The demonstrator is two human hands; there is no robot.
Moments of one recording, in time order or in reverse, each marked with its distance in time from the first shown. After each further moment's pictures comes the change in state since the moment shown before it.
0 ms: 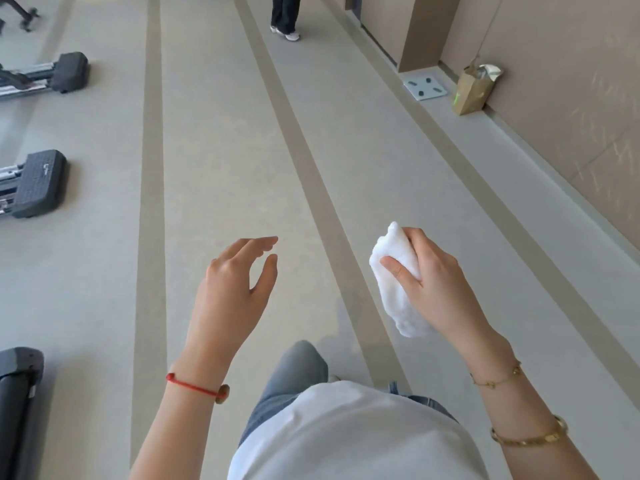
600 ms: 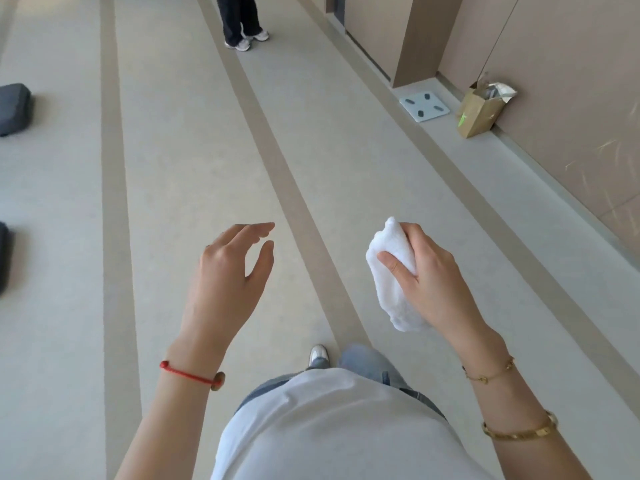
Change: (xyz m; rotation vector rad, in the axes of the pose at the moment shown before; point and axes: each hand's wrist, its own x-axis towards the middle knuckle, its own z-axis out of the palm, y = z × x) left_hand 0.485 -0.091 0.090 0.013 -0.025 0.118; right_hand 0.465 0.037 0.038 0.020 0.052 0.085
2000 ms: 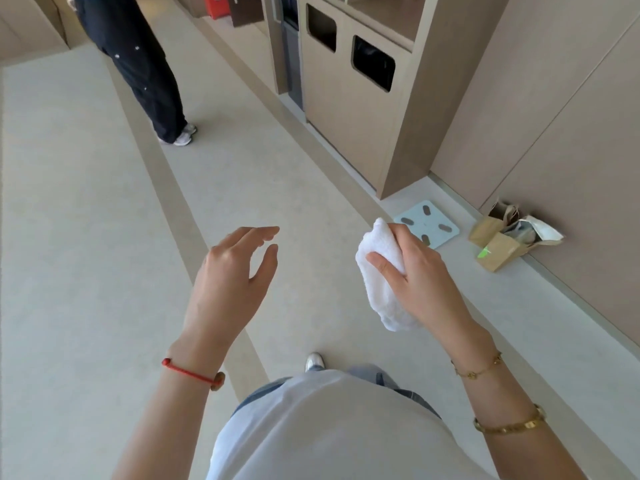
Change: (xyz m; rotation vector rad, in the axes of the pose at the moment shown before) left_hand 1.086 -0.154 0.298 -0.050 -0.089 0.185; right_hand 1.088 0.129 -0.012 -0.049 0.129 0.070
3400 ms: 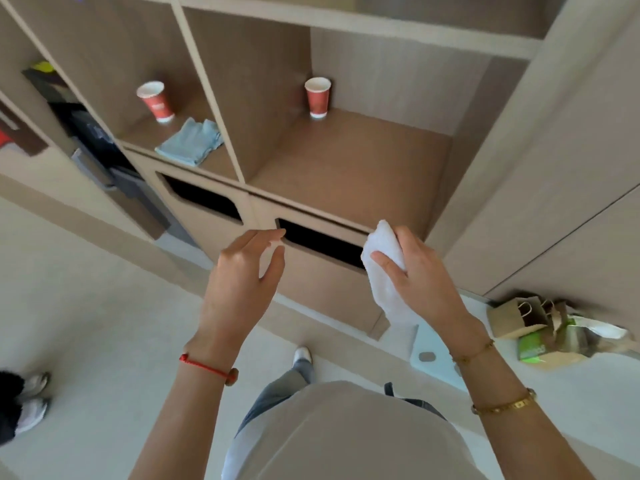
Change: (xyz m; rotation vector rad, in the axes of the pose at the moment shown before) left_hand 1.002 -0.145 0.323 -0.182 -0.321 0.457; right_hand 0.904 0.204 -0.012 -0.087 0.350 0.465
